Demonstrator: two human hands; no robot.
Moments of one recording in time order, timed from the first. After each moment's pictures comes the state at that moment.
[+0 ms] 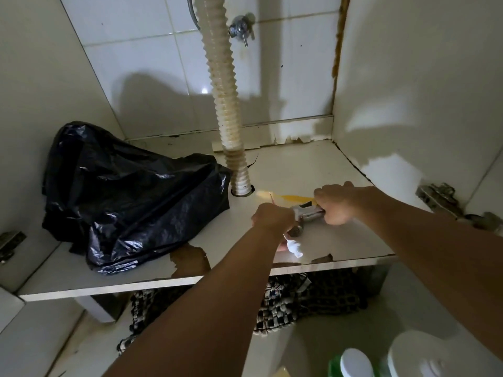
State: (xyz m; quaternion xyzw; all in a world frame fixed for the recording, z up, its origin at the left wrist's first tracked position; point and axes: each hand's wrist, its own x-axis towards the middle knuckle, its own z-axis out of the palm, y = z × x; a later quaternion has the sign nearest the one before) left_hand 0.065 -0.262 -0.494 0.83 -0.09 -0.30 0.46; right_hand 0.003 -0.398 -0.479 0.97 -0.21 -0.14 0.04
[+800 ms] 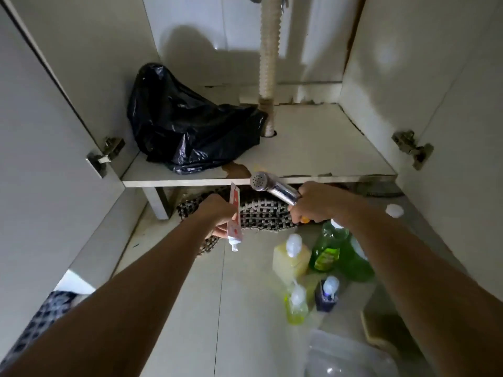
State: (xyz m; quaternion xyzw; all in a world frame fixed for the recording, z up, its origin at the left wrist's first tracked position) left_hand -0.009 0.000 -0.486 0.86 -0.08 -0.32 0.39; right_hand -0.140 -0.144 -0.429 0.90 -0.27 -0.11 -0.31
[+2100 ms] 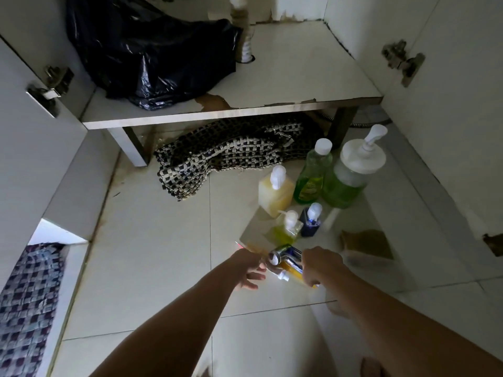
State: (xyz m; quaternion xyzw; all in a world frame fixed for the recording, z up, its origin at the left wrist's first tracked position) left_hand -0.151 0.036 -0.665 0.73 0.03 -0.60 0.33; right_hand -0.265 -0.081 -0.634 0.88 -0.31 -0.35 -0.07
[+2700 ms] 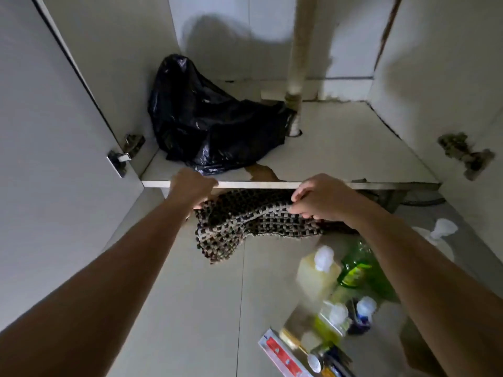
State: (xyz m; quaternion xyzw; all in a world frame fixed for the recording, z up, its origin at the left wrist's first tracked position) left_hand 0.078 0.047 -0.480 0.88 -0.06 -0.16 0.44; right_hand -0.096 -0.128 -0.445 0.91 -0.23 -0.04 -0.34
